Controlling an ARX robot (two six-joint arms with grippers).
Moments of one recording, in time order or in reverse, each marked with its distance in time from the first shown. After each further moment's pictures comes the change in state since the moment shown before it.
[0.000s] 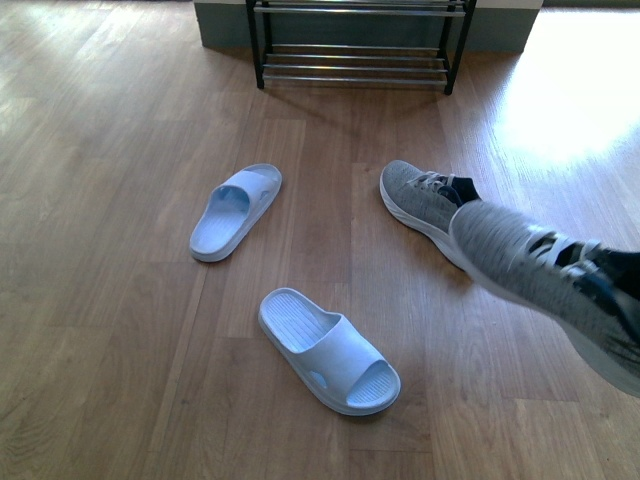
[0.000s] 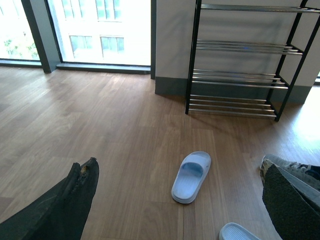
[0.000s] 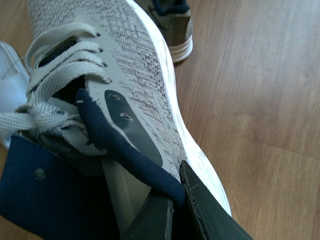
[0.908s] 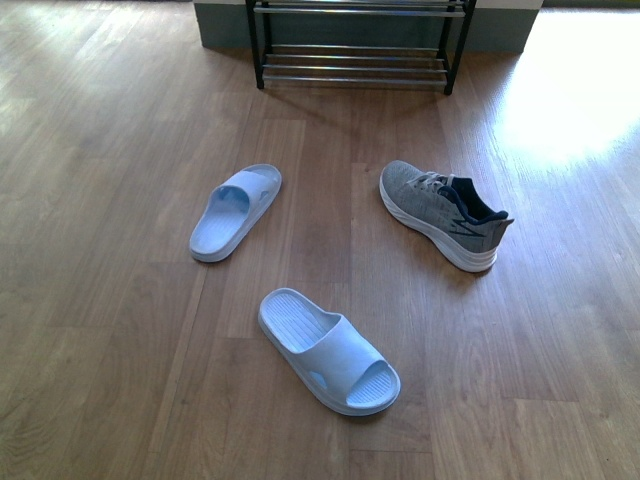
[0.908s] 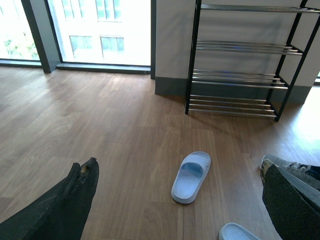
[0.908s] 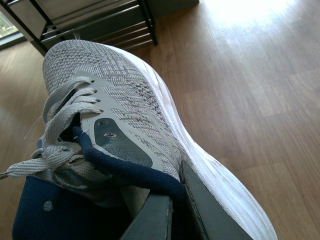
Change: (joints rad) left arm 0.000 0.000 0.000 0.000 0.000 0.000; right arm -0.356 -0.938 -0.175 -0.373 -0.253 0.430
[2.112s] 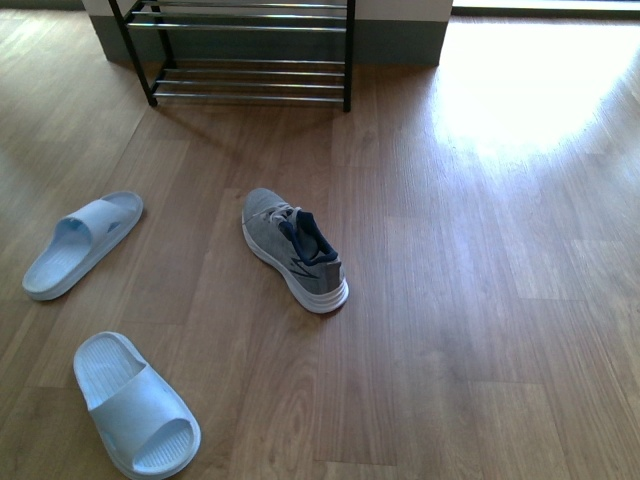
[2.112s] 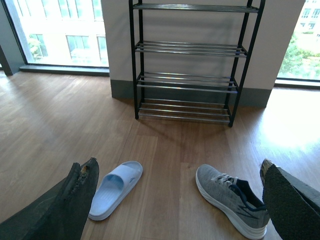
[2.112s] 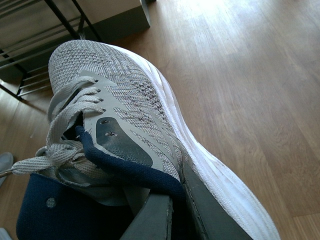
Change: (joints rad) left arm 0.000 0.000 0.000 0.000 0.001 0.000; right arm -0.003 0.000 -0.007 0.003 0.006 0.006
